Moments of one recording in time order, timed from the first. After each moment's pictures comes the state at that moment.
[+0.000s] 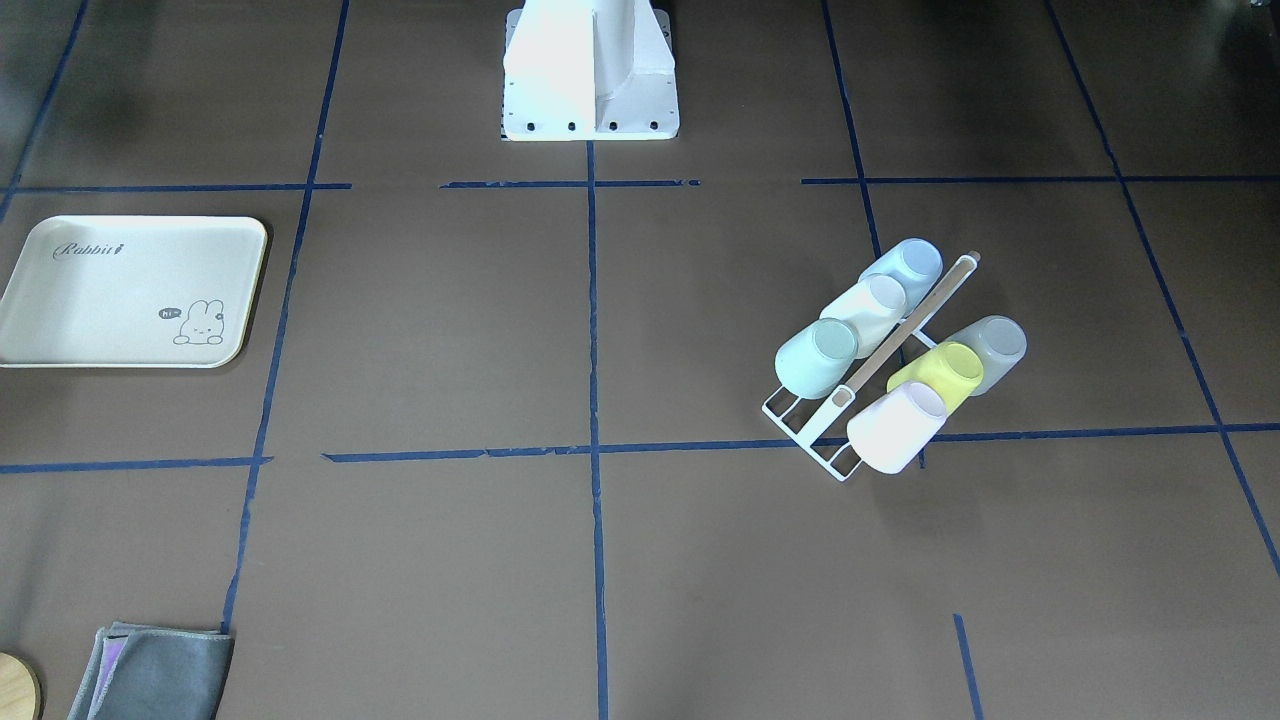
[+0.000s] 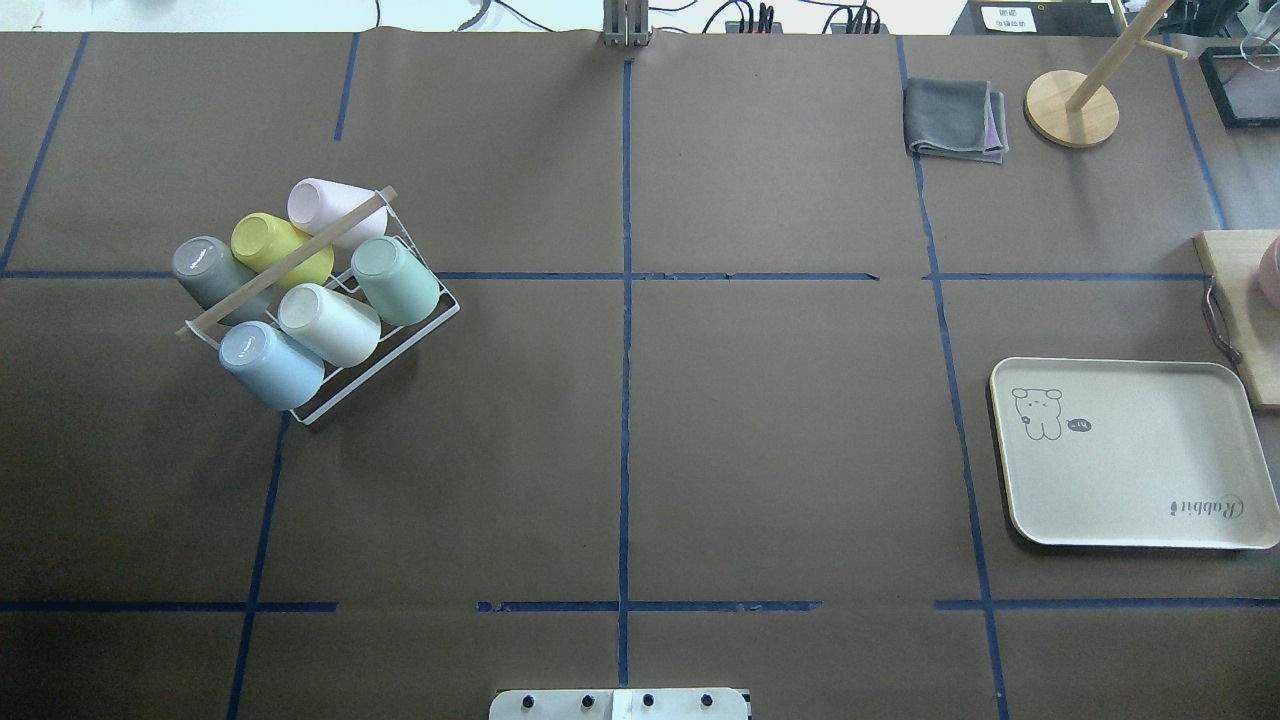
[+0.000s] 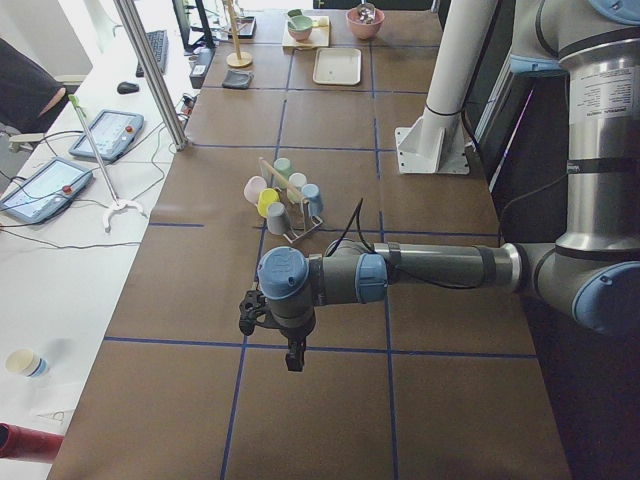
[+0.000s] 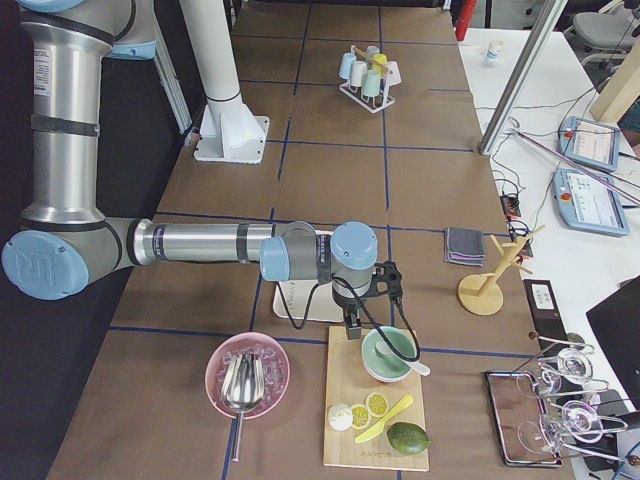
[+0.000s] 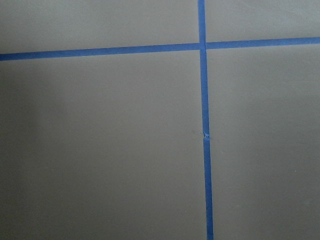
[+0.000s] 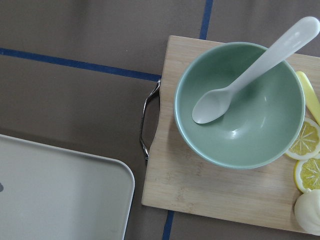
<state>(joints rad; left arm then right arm) -1.61 -1.47 -1.69 -1.47 -2.36 0.14 1.53 -1.68 1.72 -1.52 2.36 -0.08</state>
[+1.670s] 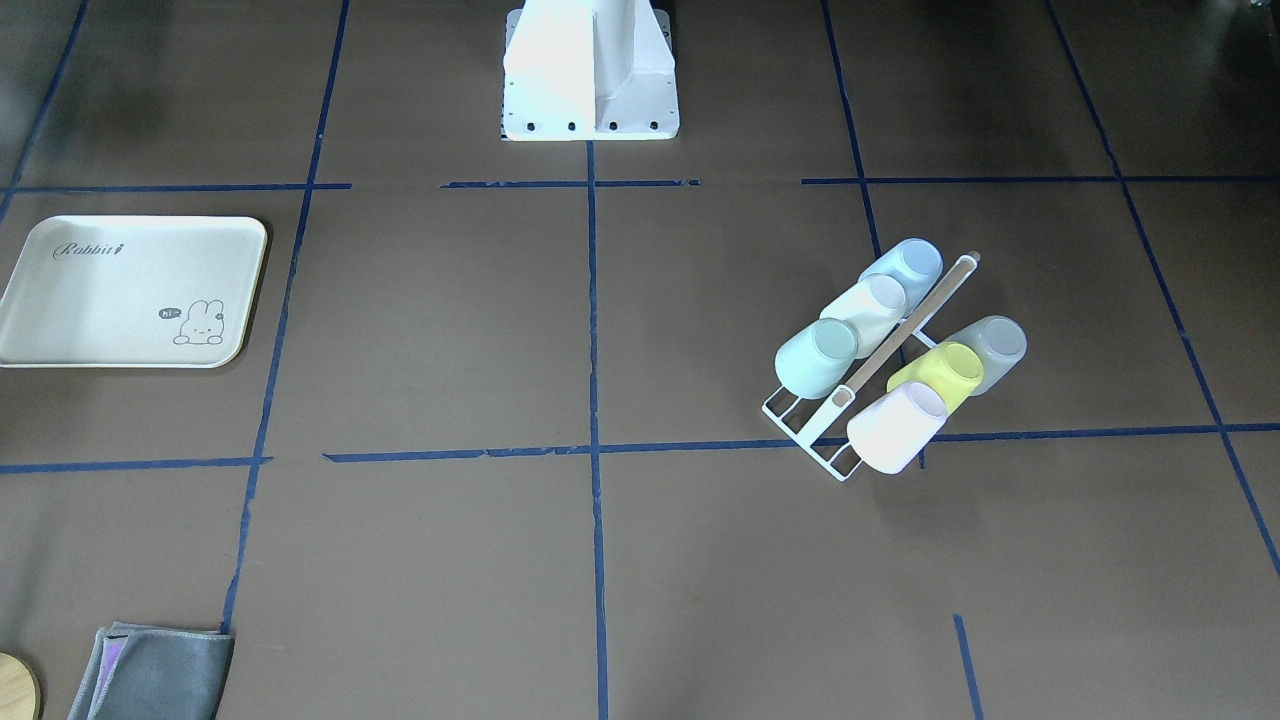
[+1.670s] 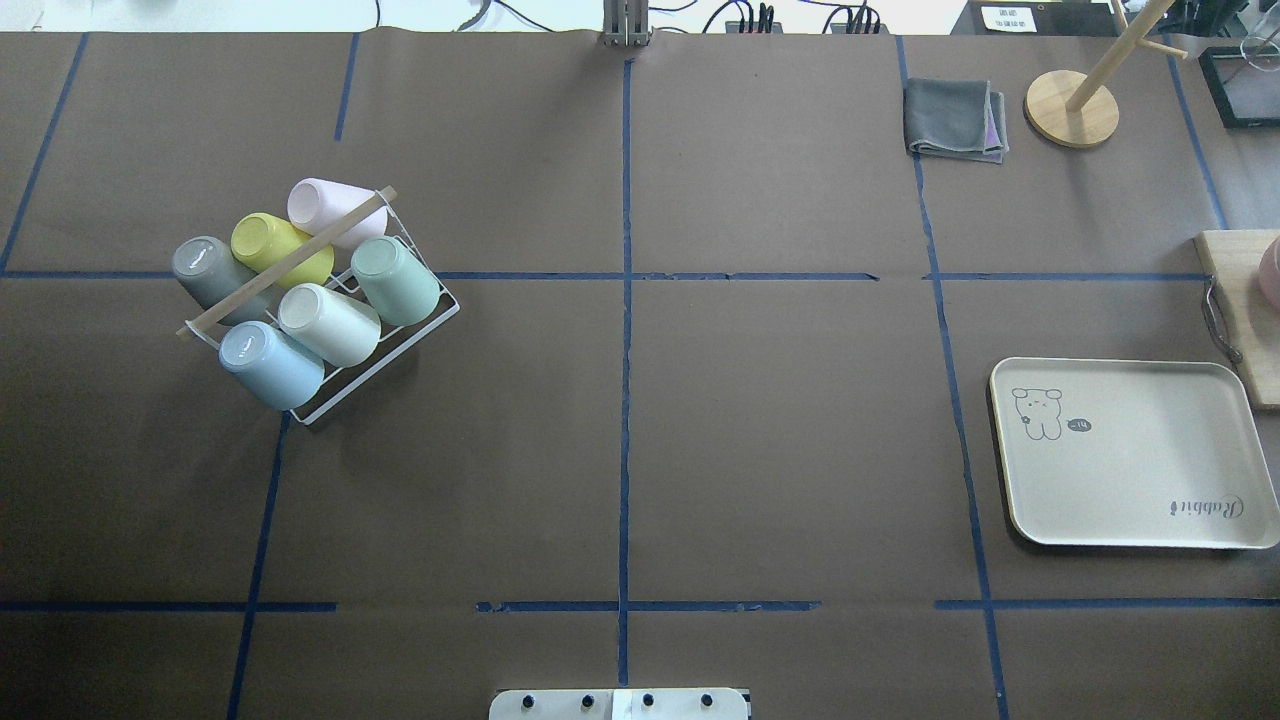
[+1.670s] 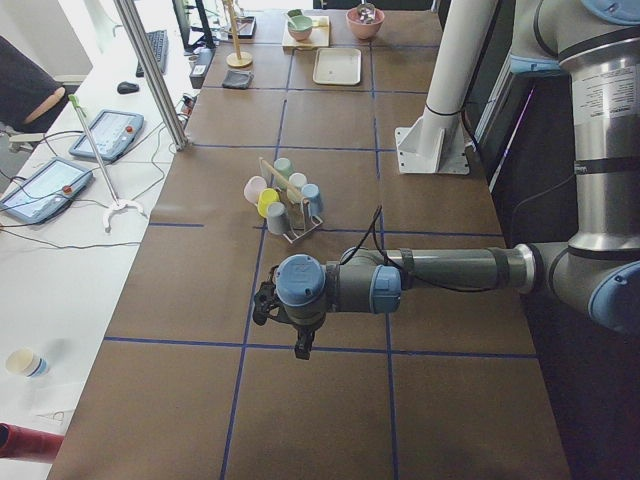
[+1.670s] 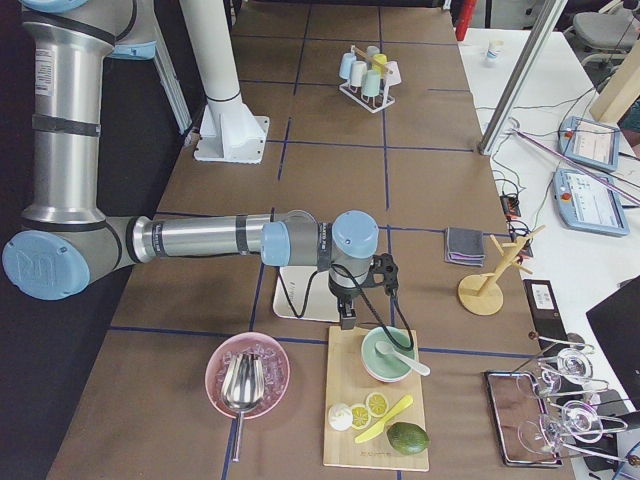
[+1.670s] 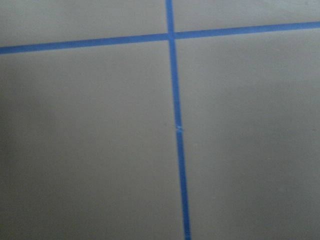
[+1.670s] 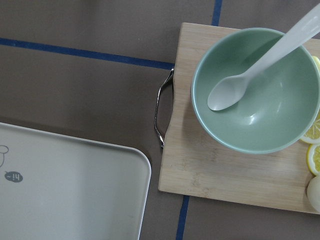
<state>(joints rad) -1.58 -1.40 -1.69 -1.64 -2.50 0.15 1.51 -1.69 1.78 -1.64 2.37 -0.09</state>
